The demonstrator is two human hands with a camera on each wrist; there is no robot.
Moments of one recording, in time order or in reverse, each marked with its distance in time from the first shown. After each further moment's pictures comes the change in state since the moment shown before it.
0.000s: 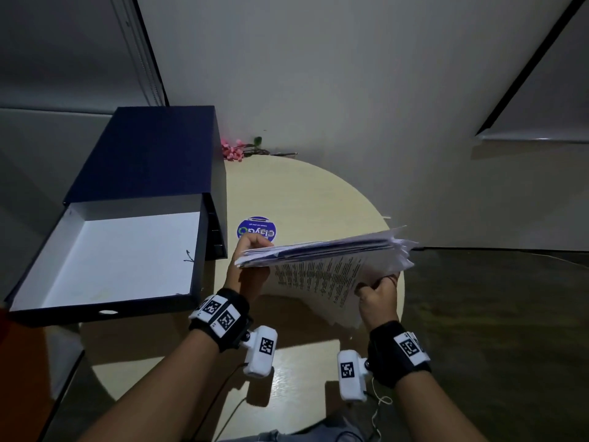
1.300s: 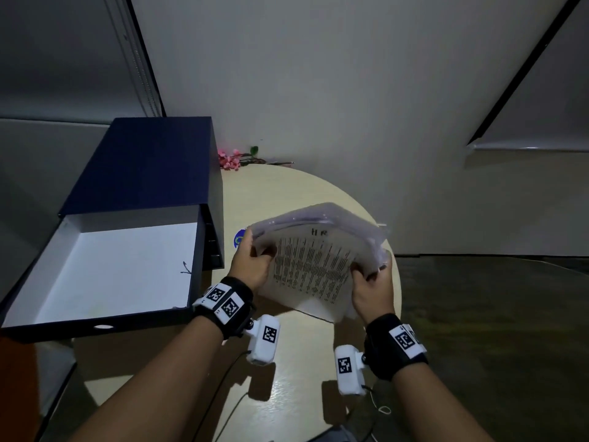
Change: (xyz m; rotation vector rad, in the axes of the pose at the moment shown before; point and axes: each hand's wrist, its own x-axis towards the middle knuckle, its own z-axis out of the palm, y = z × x) left_hand 0.026 0.010 0.001 0.102 -0.065 -0.017; right_hand 0.005 -0.037 0.013 0.071 -0.020 -0.124
